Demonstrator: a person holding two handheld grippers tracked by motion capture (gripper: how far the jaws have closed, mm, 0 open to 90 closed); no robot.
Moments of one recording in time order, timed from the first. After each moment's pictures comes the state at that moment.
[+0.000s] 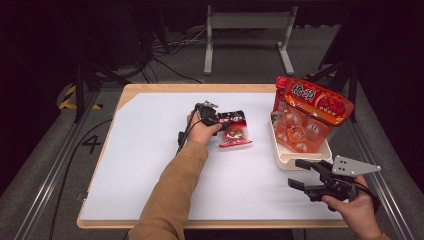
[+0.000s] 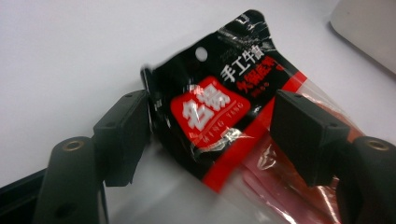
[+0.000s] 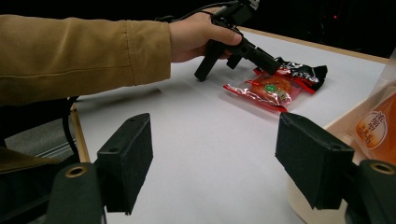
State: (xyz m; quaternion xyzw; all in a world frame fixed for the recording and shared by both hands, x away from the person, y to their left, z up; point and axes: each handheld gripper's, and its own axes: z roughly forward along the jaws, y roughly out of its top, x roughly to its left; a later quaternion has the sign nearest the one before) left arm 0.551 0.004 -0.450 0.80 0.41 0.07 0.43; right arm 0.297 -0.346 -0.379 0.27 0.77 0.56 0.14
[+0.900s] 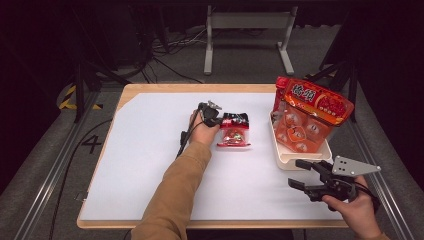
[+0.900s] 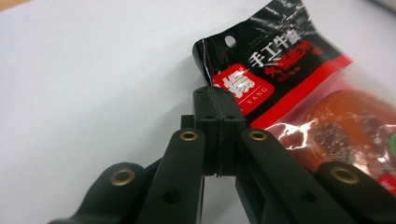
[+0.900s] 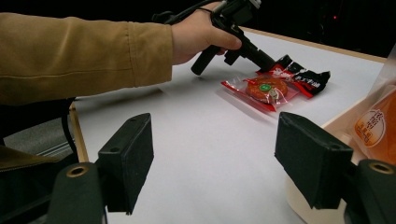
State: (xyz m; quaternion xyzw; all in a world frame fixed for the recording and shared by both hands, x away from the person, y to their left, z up) left arm 0.545 0.000 -0.439 0.83 0.38 0.14 0.38; right arm 0.298 -0.348 -0.381 0.27 0.77 0.56 0.14
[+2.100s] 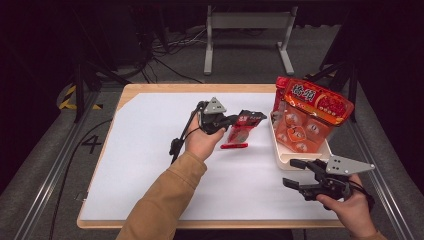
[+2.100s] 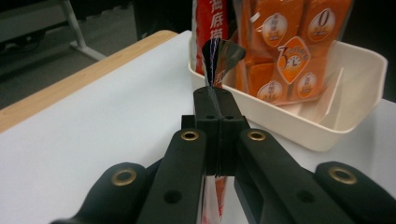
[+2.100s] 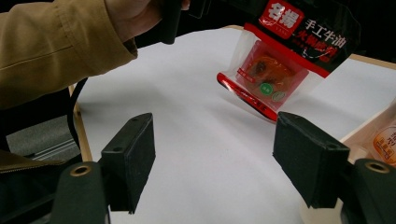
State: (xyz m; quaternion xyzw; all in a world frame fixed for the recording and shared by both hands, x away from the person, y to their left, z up) left arm 0.450 0.003 -0.343 0.81 0.24 0.13 0.52; right arm 0.299 -0.332 -0.374 0.26 0.78 0.56 0.14
